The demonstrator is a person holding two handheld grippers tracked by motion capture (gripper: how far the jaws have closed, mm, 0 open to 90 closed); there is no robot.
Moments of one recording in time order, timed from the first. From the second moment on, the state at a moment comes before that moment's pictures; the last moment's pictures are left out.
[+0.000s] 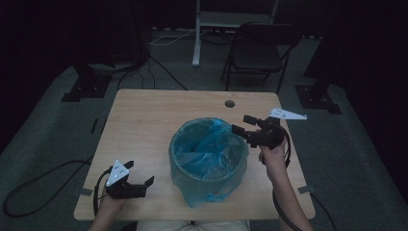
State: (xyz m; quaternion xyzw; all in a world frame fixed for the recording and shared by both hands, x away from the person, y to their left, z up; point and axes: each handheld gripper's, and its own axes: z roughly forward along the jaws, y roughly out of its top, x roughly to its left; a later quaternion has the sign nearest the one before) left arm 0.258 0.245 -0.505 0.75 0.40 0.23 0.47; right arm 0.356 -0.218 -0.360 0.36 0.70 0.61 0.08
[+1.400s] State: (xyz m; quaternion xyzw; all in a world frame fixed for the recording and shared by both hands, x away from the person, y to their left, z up) left arm 0.247 0.291 -0.514 0.72 0.47 0.28 0.43; right arm 0.394 -0.032 -0.404 0.20 0.96 0.19 0.00
